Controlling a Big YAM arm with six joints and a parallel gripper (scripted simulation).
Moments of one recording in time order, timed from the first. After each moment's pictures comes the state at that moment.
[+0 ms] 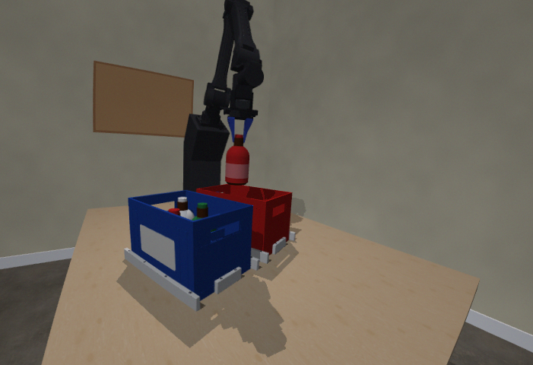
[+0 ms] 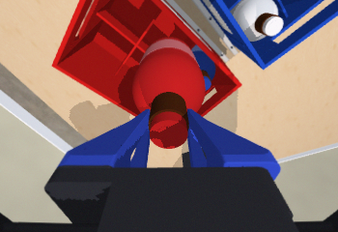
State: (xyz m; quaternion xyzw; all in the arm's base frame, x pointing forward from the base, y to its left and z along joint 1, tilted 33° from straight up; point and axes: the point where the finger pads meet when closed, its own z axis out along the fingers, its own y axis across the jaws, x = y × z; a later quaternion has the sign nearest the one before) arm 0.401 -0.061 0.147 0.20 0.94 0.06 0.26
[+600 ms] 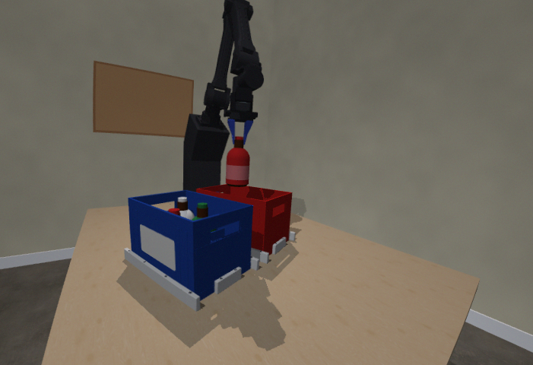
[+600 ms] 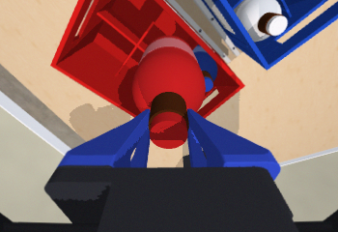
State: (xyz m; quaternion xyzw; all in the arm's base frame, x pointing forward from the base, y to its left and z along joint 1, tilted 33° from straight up) arm 0.401 -0.058 0.140 0.20 0.94 0.06 0.27
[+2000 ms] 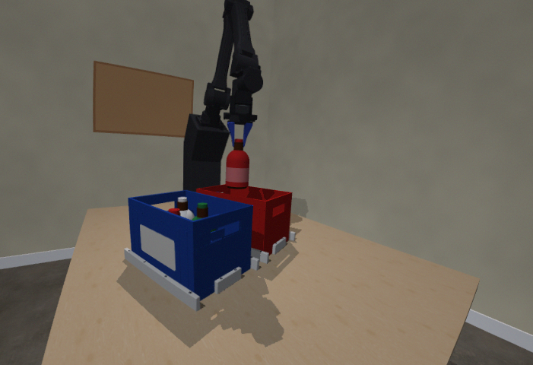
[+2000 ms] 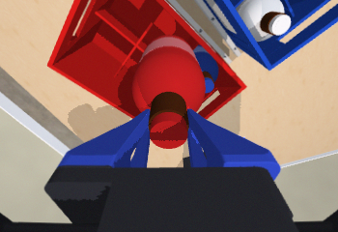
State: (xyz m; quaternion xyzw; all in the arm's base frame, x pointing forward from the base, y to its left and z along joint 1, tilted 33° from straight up) arm 0.403 -0.057 0.132 0.20 0.94 0.06 0.27
